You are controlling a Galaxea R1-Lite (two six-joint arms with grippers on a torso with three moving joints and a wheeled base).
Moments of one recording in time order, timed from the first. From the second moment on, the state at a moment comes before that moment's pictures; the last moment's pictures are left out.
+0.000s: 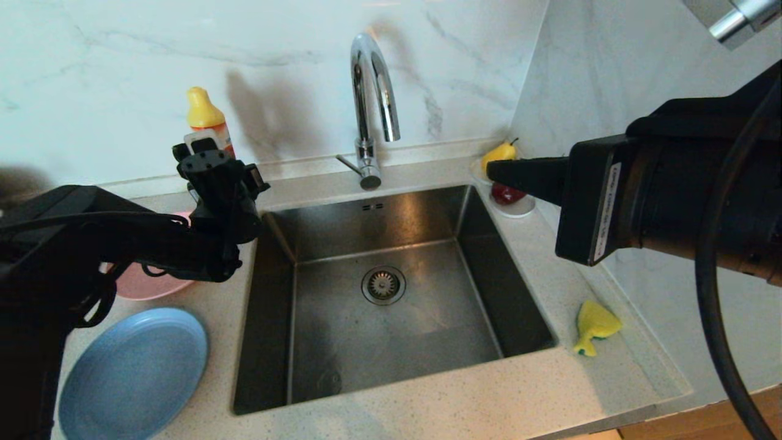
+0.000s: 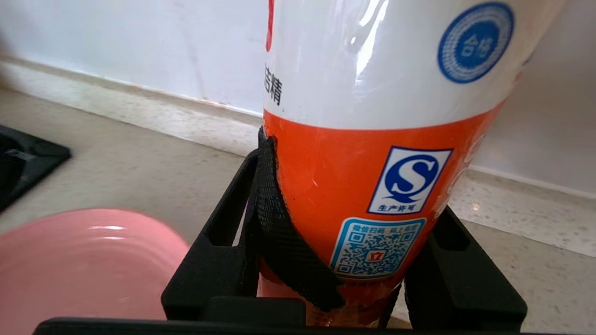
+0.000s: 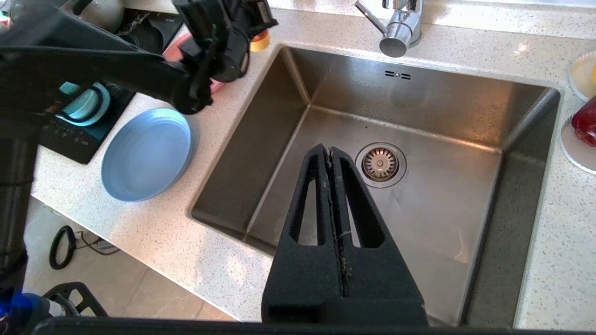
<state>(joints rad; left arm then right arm) -0.13 2.27 -1.44 -1.10 0.66 0.01 1.04 1.41 -1.32 -0.01 -0.36 0.14</state>
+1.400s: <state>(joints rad) -0.12 2.47 -1.76 -1.12 0.70 0.06 1.04 1.42 -1.33 -0.01 -0.36 0.14</state>
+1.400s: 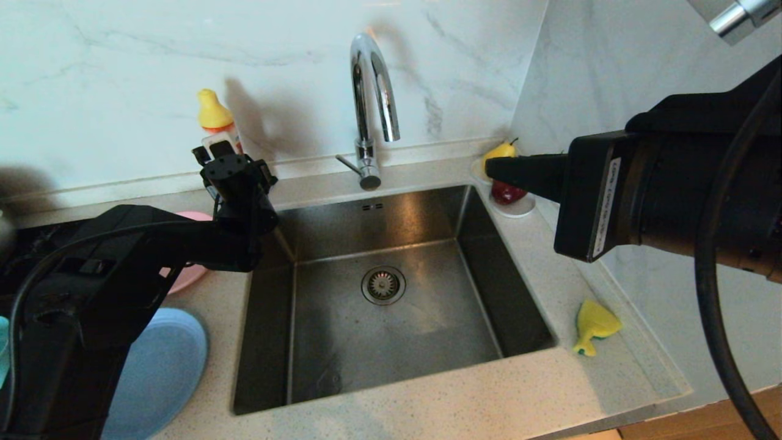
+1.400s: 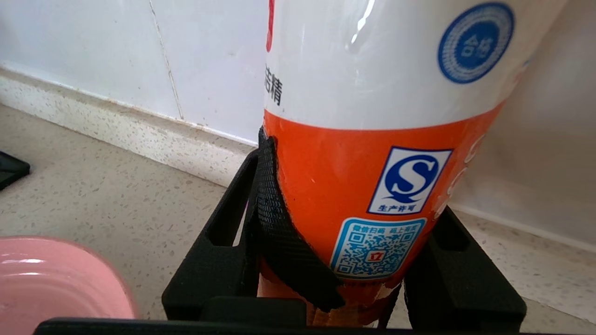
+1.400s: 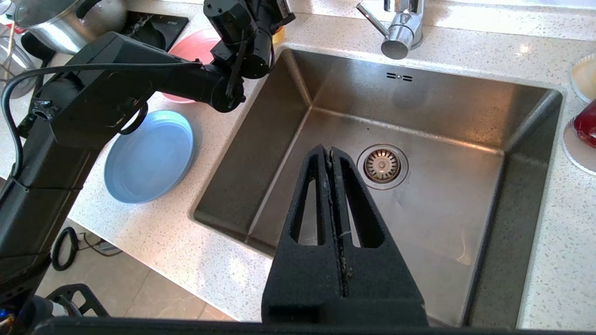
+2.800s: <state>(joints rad) -0.12 2.47 -1.79 -1.11 0.74 0.06 1.05 1.42 -1.33 -0.01 -0.36 0.15</state>
